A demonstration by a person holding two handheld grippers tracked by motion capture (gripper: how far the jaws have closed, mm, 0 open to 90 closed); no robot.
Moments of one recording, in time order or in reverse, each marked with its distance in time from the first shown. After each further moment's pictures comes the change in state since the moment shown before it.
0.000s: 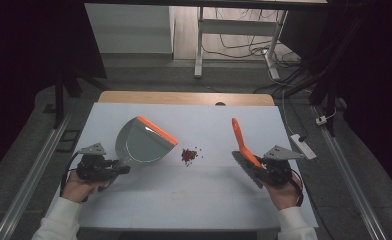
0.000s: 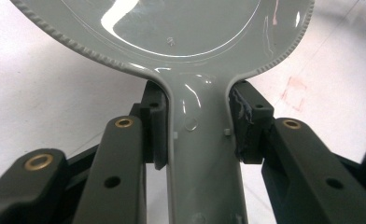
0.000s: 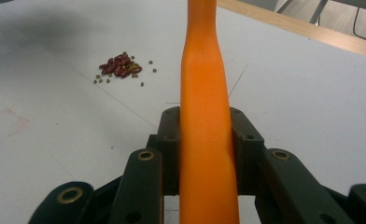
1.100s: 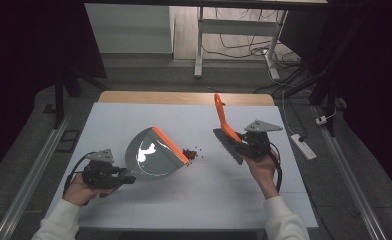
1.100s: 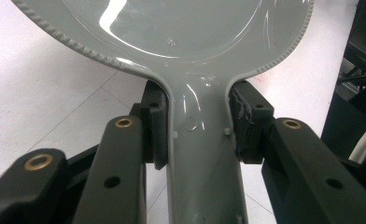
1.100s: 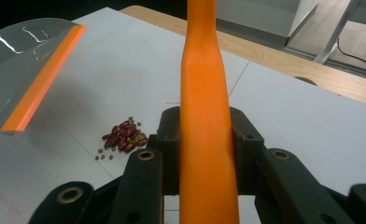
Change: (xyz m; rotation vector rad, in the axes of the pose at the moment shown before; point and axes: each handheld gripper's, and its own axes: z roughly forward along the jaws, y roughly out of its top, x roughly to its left) left arm -0.019 0.001 0.007 0.106 -0.100 0.138; right arm -0.003 0.062 0.060 -0.061 0.068 0.028
